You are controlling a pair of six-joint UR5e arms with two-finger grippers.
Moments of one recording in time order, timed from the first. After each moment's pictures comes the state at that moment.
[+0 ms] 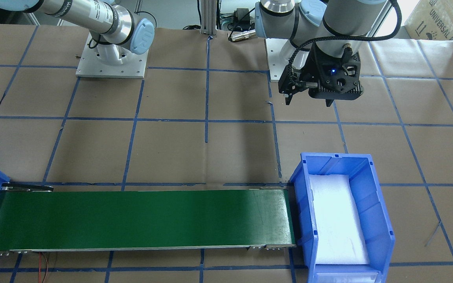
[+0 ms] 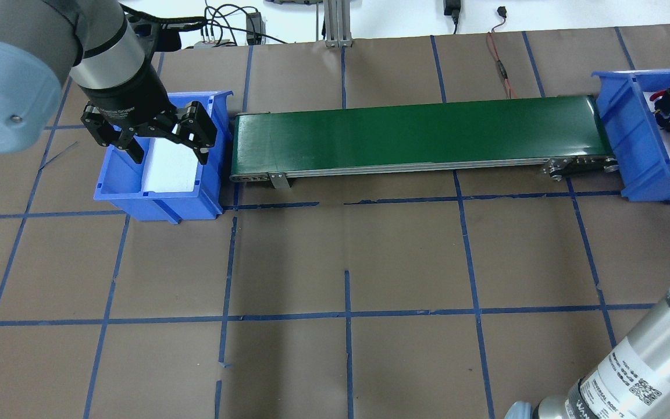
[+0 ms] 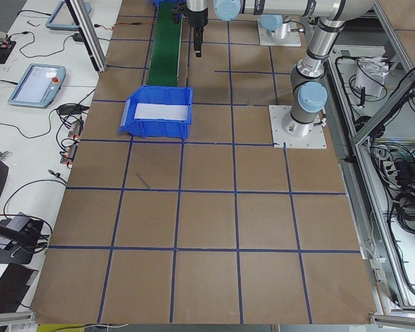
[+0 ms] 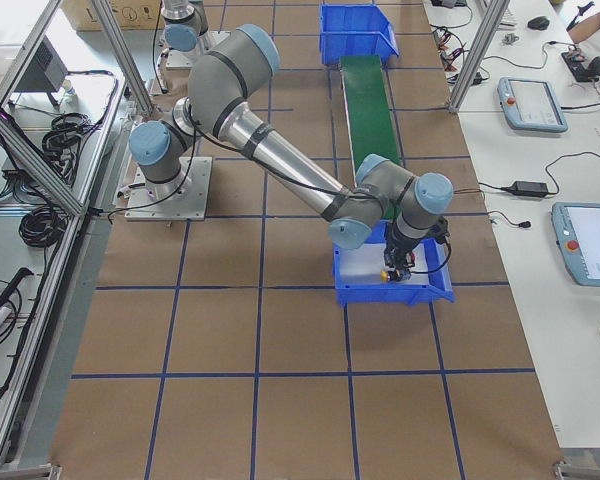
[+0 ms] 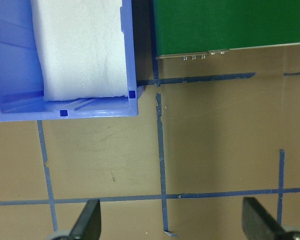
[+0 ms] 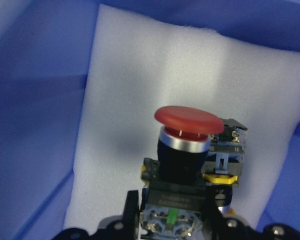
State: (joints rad) left arm -1.61 -1.58 -1.58 -1.59 1.60 0.01; right arm 0.98 -0.87 1.19 -1.85 -1.60 -0.81
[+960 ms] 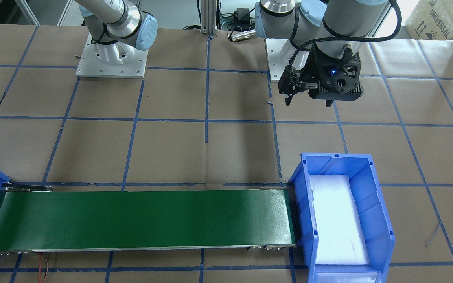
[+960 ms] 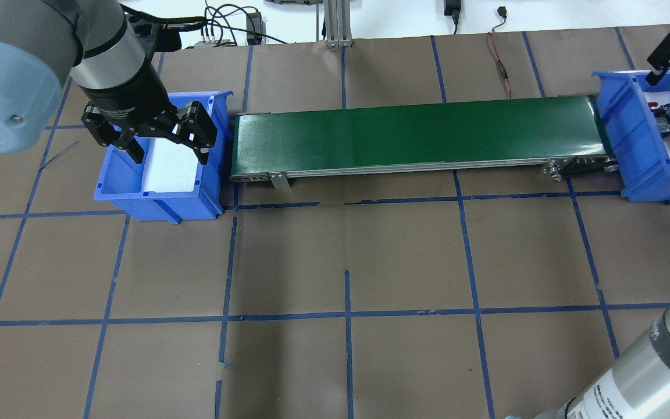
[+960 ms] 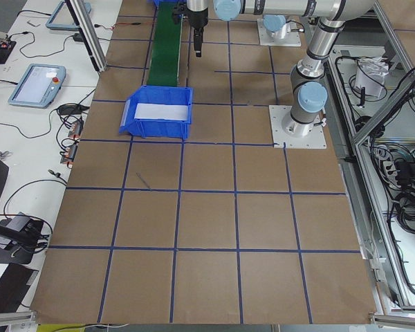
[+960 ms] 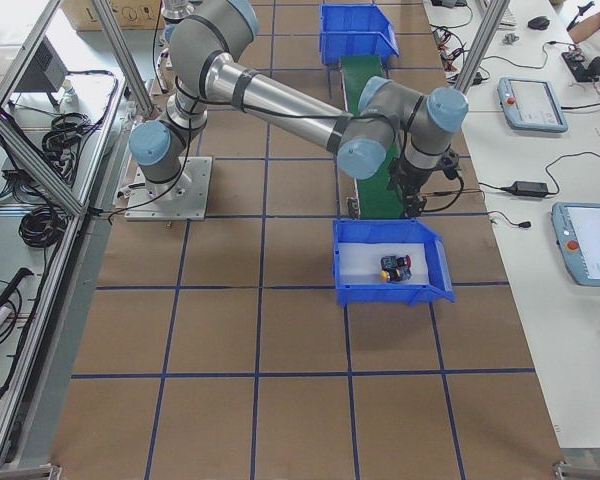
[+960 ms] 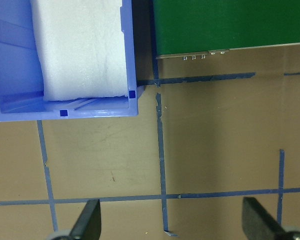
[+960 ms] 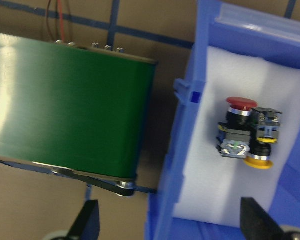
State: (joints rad) left arm -1.61 -1.58 -1.58 -1.59 1.60 0.01; right arm 1.15 -1.05 1.11 -1.57 -1.64 -0.63
